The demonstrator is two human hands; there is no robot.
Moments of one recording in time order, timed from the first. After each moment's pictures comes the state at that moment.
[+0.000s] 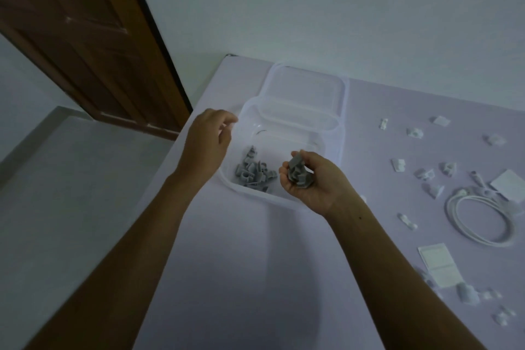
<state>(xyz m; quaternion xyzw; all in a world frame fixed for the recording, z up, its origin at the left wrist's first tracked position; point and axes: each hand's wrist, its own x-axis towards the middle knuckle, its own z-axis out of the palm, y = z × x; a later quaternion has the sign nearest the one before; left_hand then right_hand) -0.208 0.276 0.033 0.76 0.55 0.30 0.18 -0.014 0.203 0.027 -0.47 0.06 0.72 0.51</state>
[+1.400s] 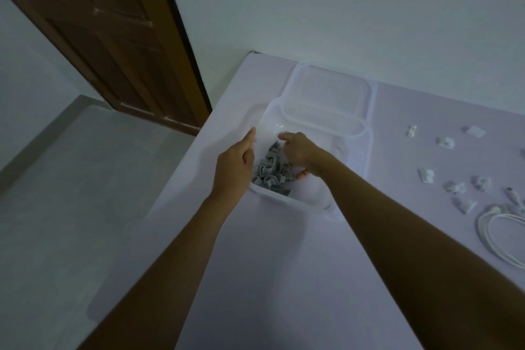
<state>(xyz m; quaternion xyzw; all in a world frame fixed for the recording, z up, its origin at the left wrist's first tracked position) -0.205 0.256 -0.021 0.68 0.62 0.32 0.25 -0.052 0.286 0.008 -0.70 -0.52 0.49 0.11</state>
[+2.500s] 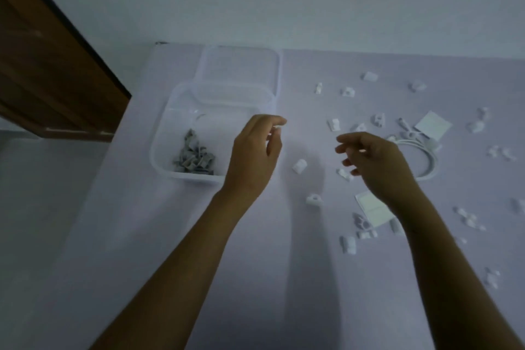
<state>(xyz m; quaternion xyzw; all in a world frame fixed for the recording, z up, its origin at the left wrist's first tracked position) -0.053 0.183 0.032 0.79 0.41 0.39 0.25 0.139 0.095 0.041 -0.75 -0.44 0.31 0.38</state>
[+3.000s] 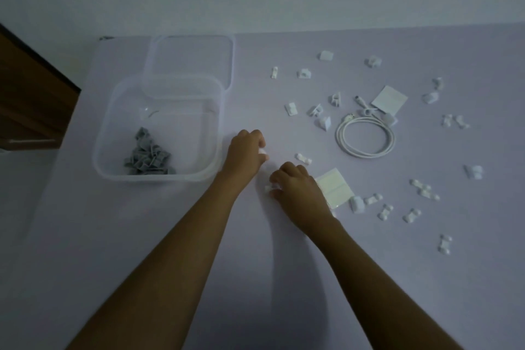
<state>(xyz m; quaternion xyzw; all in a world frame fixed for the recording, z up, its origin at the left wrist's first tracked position) 0.024 0.187 -0.038 0.81 0.51 0.05 0.29 0.110 0.058 -0.040 -0.74 -0.63 0.18 0.14</state>
